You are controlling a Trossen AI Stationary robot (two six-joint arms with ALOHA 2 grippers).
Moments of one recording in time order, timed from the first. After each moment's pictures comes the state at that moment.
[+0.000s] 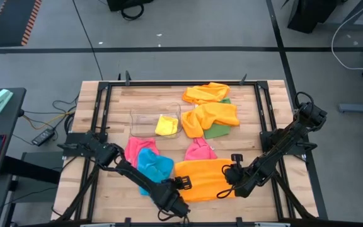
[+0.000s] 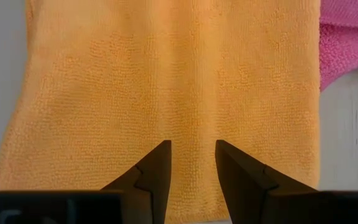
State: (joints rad) left arm -0.60 2.37 1.88 -1.06 -0.59 0.73; right arm 0.79 1.56 0.78 -0.53 0.35 0.74
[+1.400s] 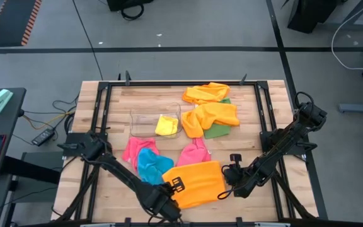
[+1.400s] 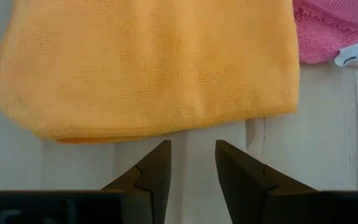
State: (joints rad) left arm -0.65 2.20 1.88 -1.13 -0.39 0.51; right arm 0.79 1.56 0.78 -0.50 0.39 0.71
